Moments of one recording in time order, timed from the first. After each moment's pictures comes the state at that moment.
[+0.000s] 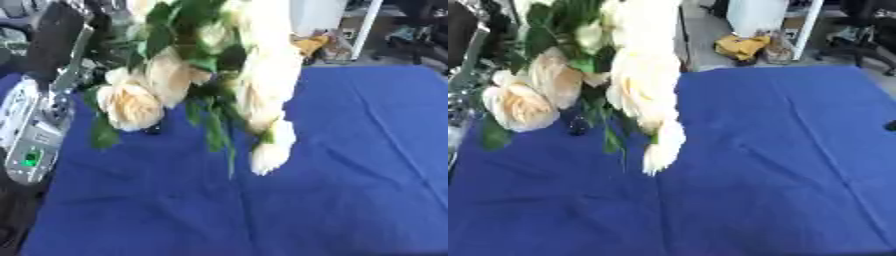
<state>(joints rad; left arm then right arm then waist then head) -0.73 0.42 -0.09 -1.75 -0.83 0.10 0.01 0.03 -0.46 -0.28 -1.90 -0.10 -0.27 0.23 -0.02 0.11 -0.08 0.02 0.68</state>
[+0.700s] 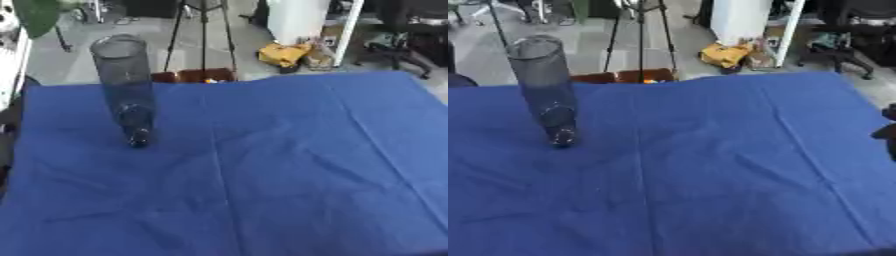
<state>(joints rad) -0.99 0.38 0.04 -1.56 -0.58 0.21 0.12 0.02 -0.46 -0.27 -1.89 -0.11 -0.27 0.24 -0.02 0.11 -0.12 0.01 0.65</state>
